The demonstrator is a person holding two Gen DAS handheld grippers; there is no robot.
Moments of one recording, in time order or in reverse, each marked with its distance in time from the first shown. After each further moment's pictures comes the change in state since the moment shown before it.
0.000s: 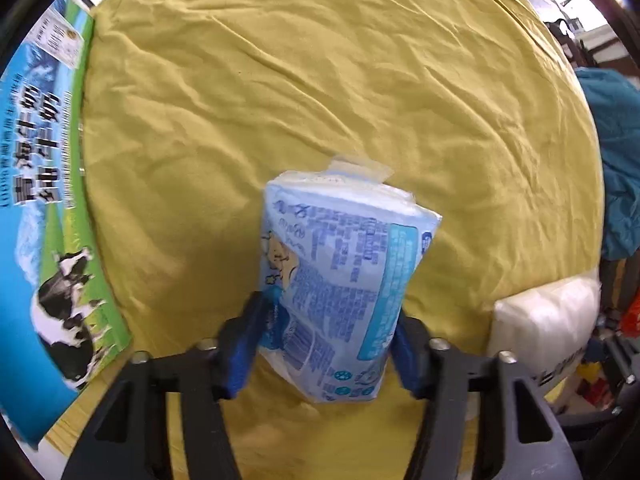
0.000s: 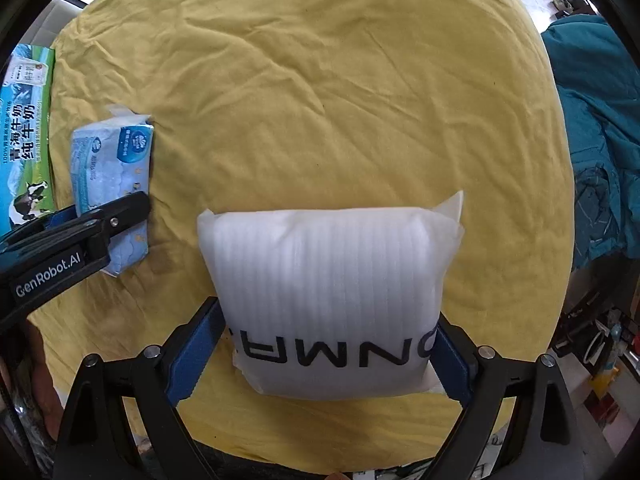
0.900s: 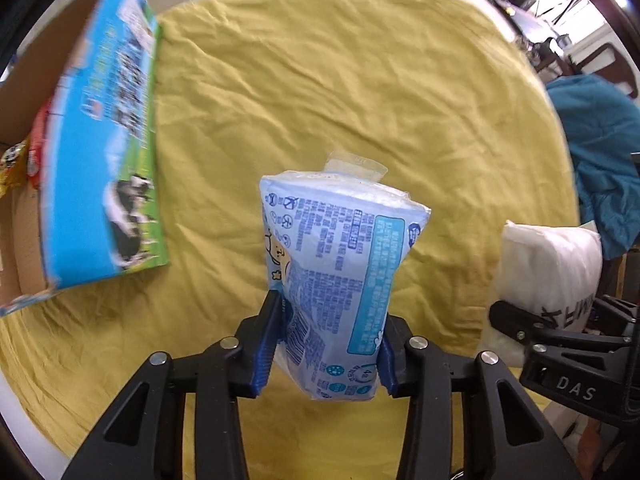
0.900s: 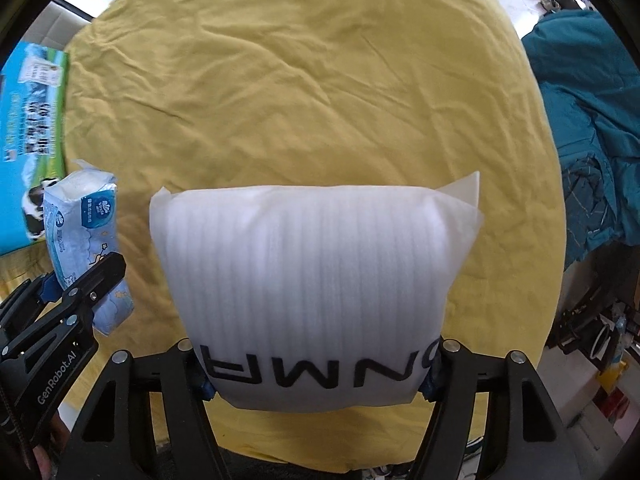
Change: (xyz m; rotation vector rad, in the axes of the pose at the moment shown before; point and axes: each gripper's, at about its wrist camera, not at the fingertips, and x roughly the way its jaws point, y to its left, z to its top) left arm -0.051 -0.025 -0.071 -0.008 -0.139 0.016; right arm -0.004 0.036 -0.024 0.022 -0.080 0.018
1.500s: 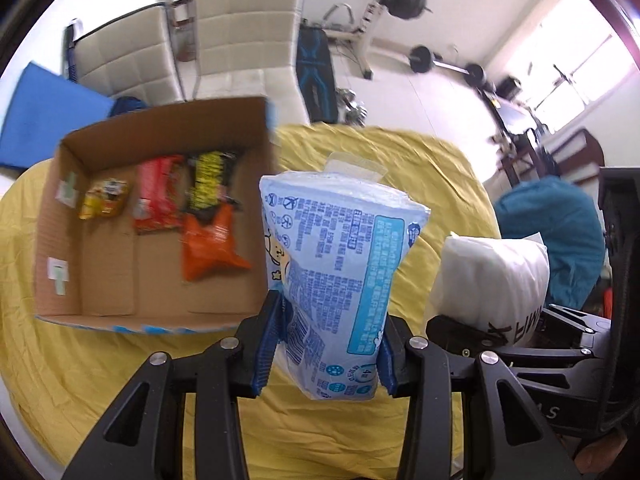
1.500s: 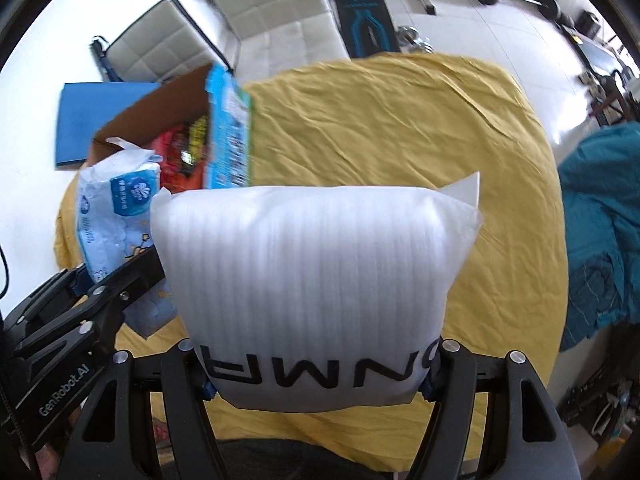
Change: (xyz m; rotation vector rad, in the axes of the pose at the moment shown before) left arm -0.155 0.111 -0.004 -0.116 -0.288 -0.121; right arm -0.160 0.127 -0.008 -0.204 -0.234 0.142
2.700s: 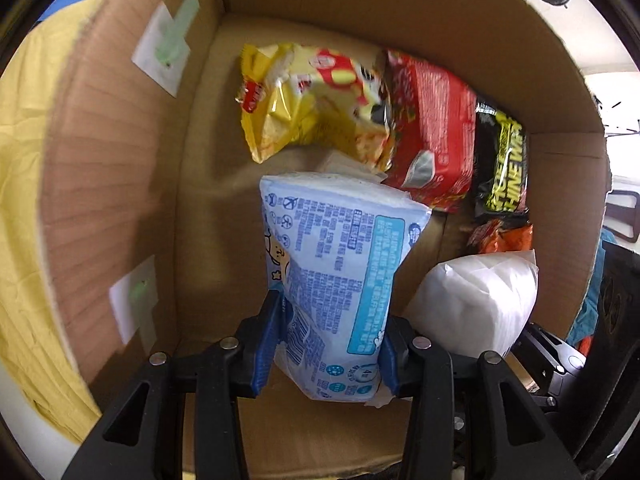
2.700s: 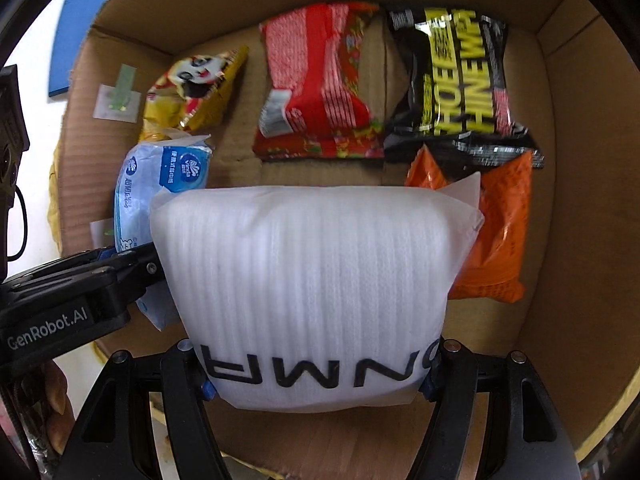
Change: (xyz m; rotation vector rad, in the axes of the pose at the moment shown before) left arm 0.122 0.298 0.050 -0.313 0.420 0.001; right arm 0.219 0.219 0.077 -0.121 0.286 0.078
